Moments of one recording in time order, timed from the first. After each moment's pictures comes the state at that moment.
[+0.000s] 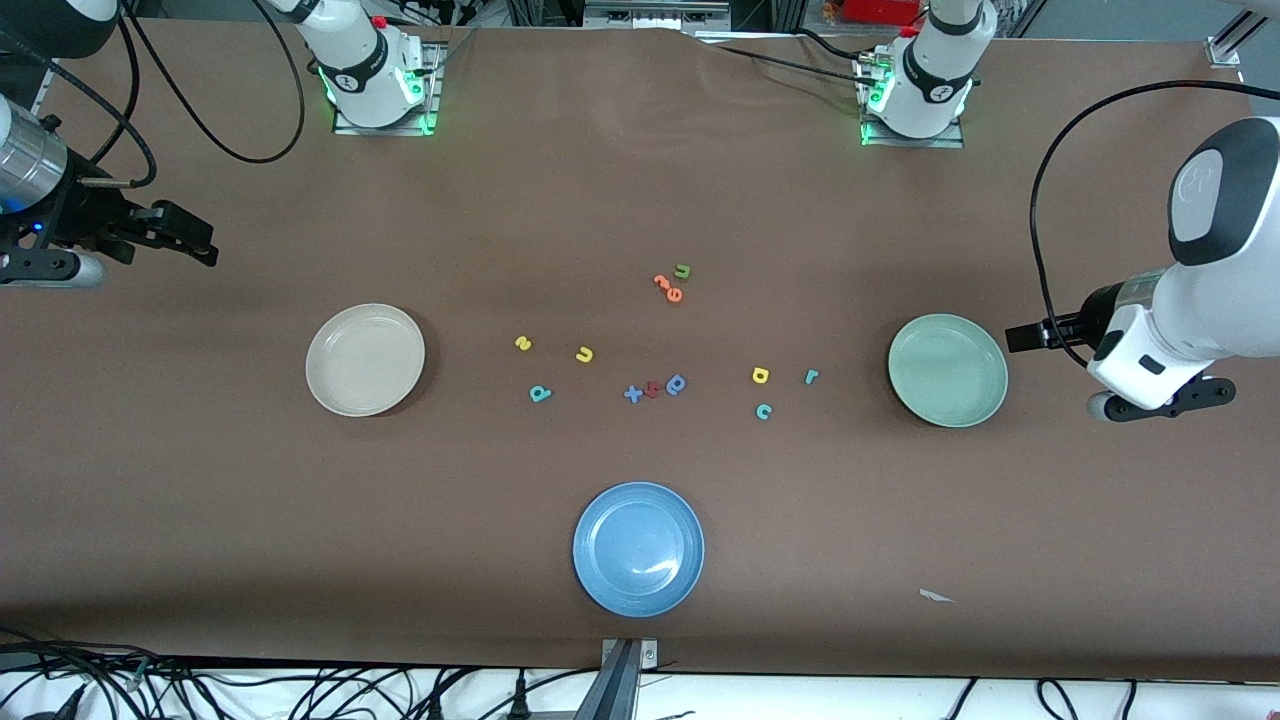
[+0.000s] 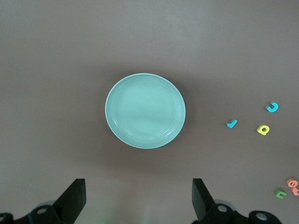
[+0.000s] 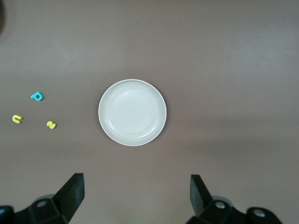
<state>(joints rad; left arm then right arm) 0.06 0.37 -0.13 -1.39 0.04 1.48 -0.27 -0.01 0.01 0.04 -1.67 0.00 1.65 0.05</state>
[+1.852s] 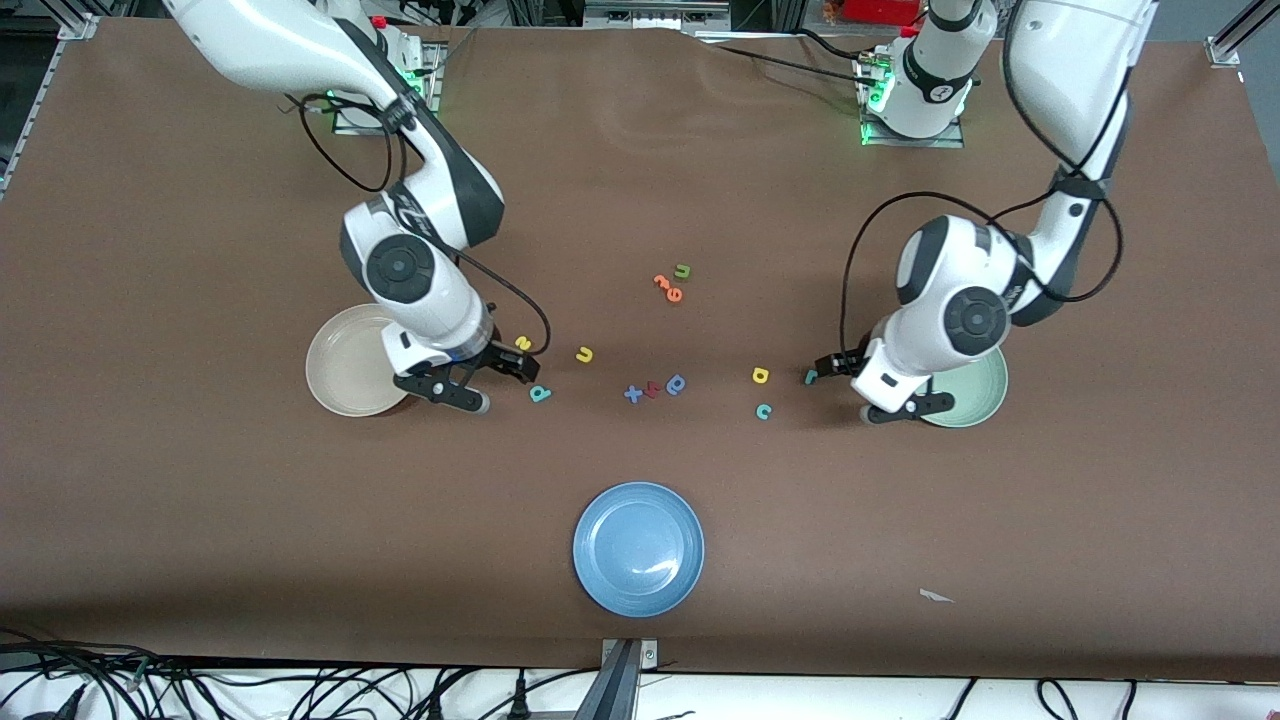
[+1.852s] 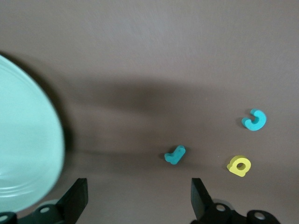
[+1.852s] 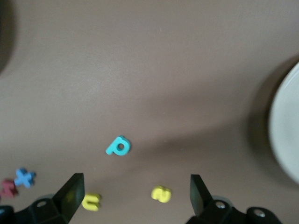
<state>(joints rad) -0.18 0.49 -0.14 -1.91 -0.08 2.24 -0.46 0.21 0.57 0.33 -1.73 -0.18 2.30 1.00</state>
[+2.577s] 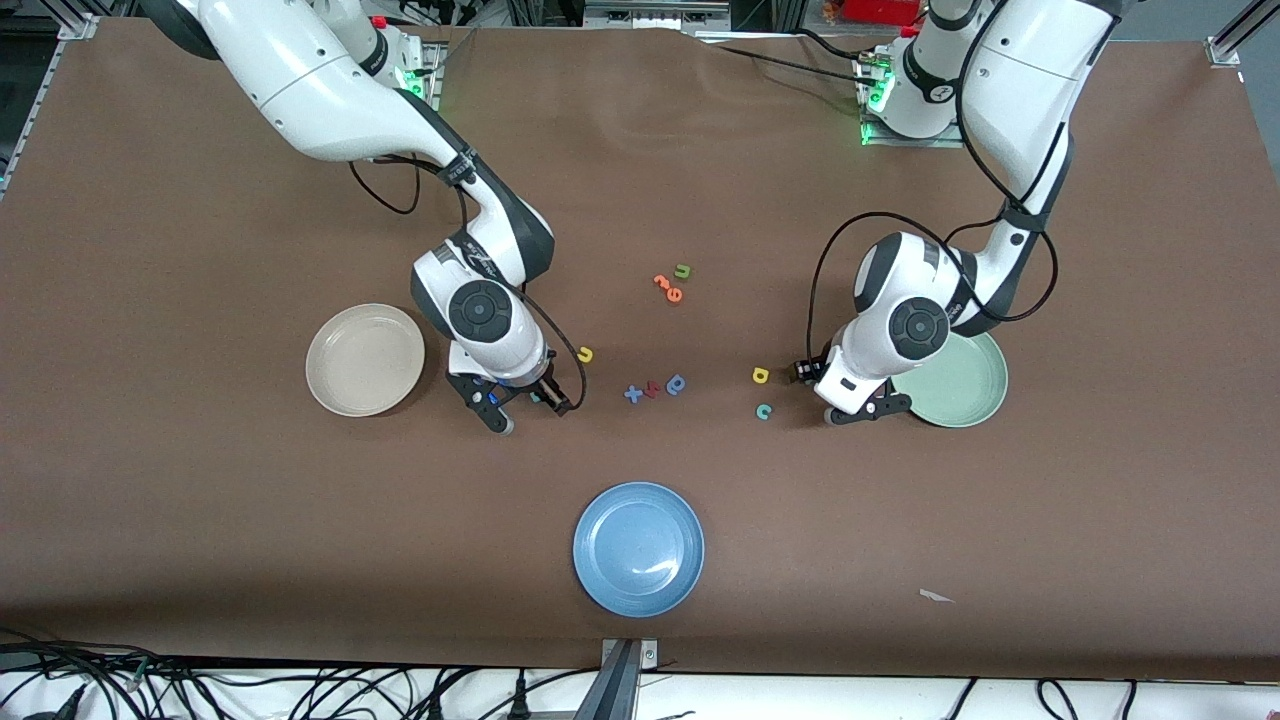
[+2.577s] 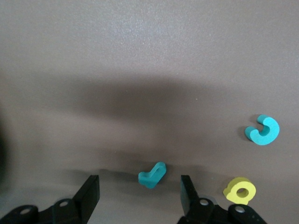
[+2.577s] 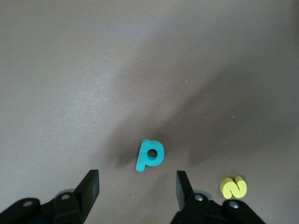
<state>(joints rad) -0.22 0.59 -0.13 -1.91 -0.08 2.37 -0.52 0.28 0.78 0.33 -1.55 -0.25 2.30 1.50</state>
